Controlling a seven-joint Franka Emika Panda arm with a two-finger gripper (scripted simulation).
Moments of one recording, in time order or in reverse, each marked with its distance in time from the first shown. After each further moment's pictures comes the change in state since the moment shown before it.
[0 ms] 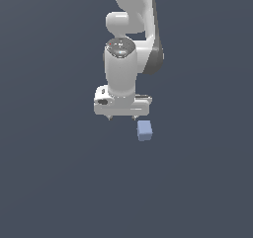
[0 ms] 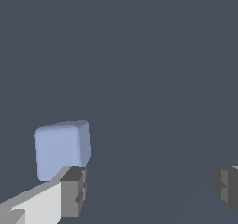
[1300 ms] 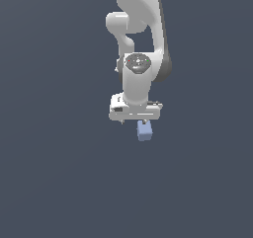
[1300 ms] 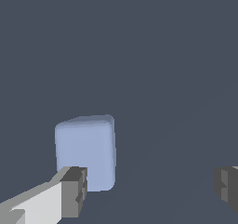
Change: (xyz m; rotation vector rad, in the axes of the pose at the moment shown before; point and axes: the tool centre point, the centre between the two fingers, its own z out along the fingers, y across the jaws) arm -0.011 -0.049 0.043 0.017 -0.020 -0.013
